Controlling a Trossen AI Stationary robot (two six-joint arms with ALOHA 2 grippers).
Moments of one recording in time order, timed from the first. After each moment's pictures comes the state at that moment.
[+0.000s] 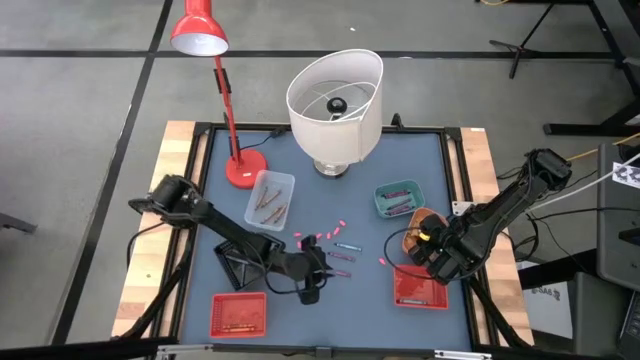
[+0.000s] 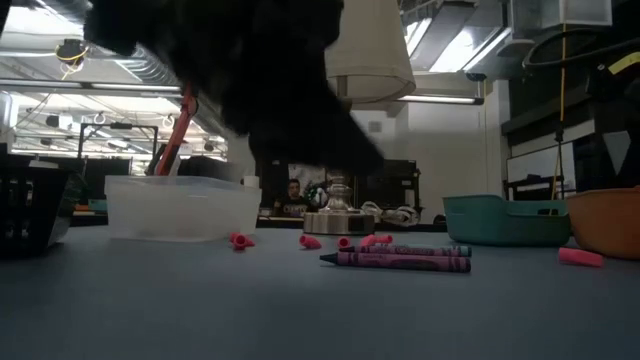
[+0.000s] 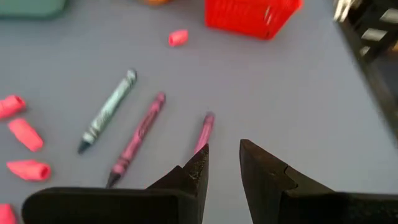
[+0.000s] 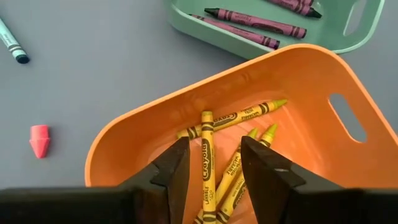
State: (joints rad) left arm -0.41 1.92 1.03 0.29 -0.31 -0.43; right arm 0.80 1.22 0.63 -1.01 0.53 1.69
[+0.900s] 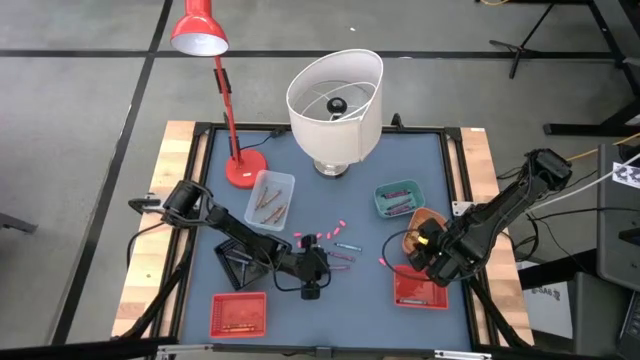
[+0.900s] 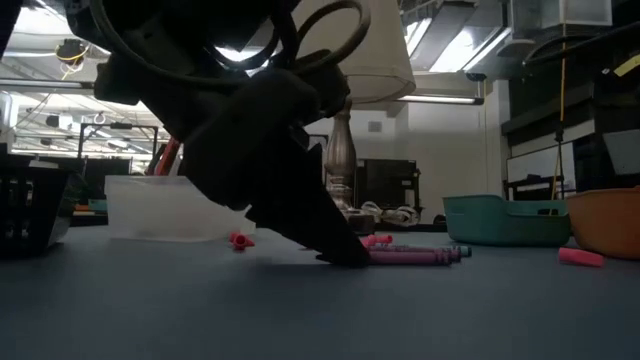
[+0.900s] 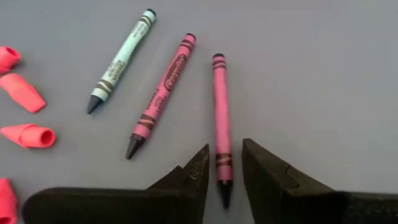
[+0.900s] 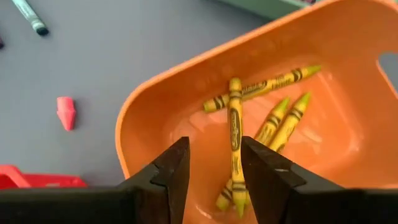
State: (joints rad) left arm -0.37 2.04 1.03 0.26 -0.32 -0.37; right arm 0.80 1.22 0.63 -0.93 0.43 1.69
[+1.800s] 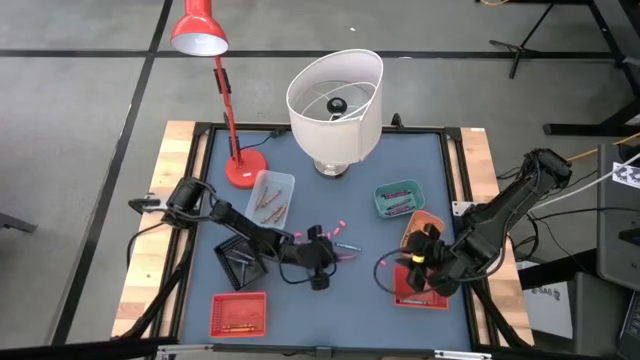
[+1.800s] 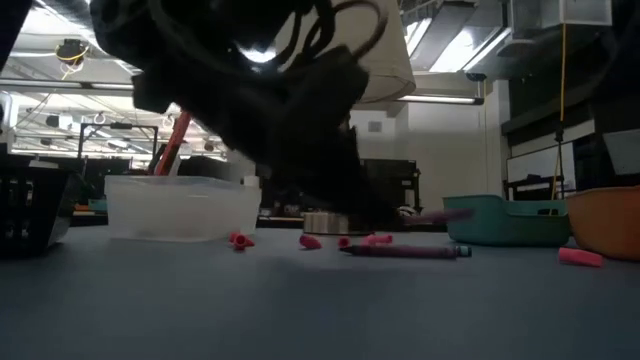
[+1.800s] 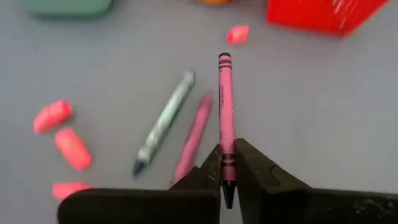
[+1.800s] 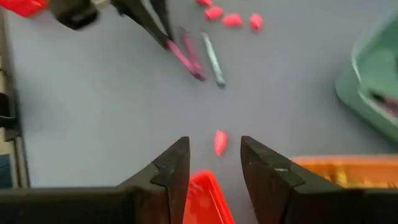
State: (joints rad) left arm -0.31 2.05 1.02 0.41 -0.34 -0.35; right arm 0.80 1.22 0.86 -0.77 0.54 1.18
